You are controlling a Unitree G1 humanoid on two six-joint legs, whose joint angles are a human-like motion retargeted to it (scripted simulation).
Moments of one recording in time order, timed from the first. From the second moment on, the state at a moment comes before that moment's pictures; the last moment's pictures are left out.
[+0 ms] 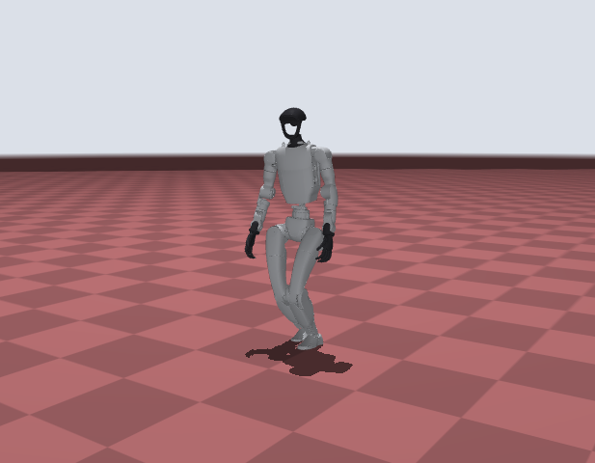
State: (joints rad) left arm -0.01 0.15 -0.16 1.13 -0.18 -0.10 0.02; right arm -0.04 -0.27 0.22 1.09 0.10 -0.06 -0.05; waist 0.02 0.12 0.17; left_leg -0.56 0.03 -0.02 1.26 -0.74 0.10; right_leg -0.09 0.24 -0.01 0.85 -0.78 -0.08
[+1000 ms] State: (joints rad) left arm -0.05 0.17 -0.26 1.15 -0.19 -0.12 0.03; right arm -0.03 -0.26 0.23 1.17 0.15 -0.06 -0.10; waist 0.00 0.19 0.15; left_leg -0.40 0.19 -0.06 1.65 -0.64 0.10; right_leg -0.25 0.30 -0.09 0.83 -0.61 -0.04
